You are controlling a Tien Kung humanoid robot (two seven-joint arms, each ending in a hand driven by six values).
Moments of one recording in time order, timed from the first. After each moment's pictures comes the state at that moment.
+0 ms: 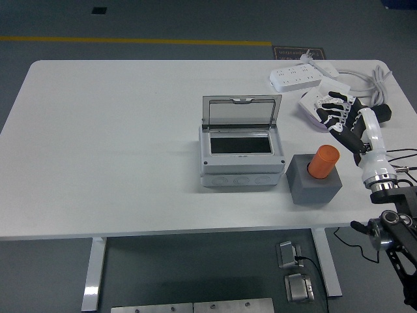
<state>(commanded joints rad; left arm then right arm) 0.07 0.26 -0.75 -0.18 0.72 0.08 0.08 0.07 -0.31 1.27 1.40 -1.16 -0.30 0.32</state>
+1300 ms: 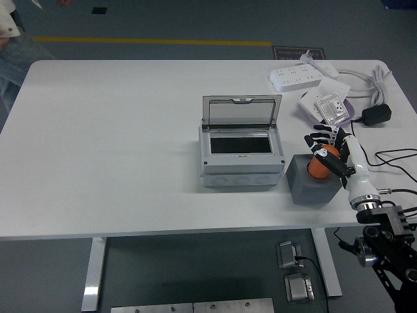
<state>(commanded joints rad) 0.06 0.25 -0.74 -0.18 0.72 0.08 0.09 0.07 -0.30 1.17 1.26 -1.11 -0.33 0.37</state>
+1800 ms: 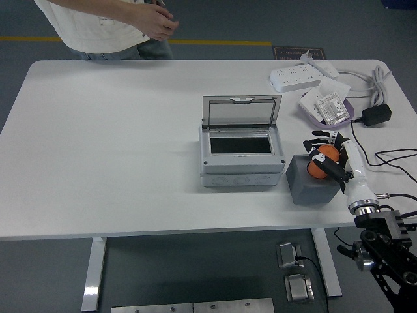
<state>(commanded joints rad) 0.06 0.25 -0.74 -0.18 0.73 0.08 0.09 0.06 -0.29 1.15 1.25 -1.10 -0.34 0.38</state>
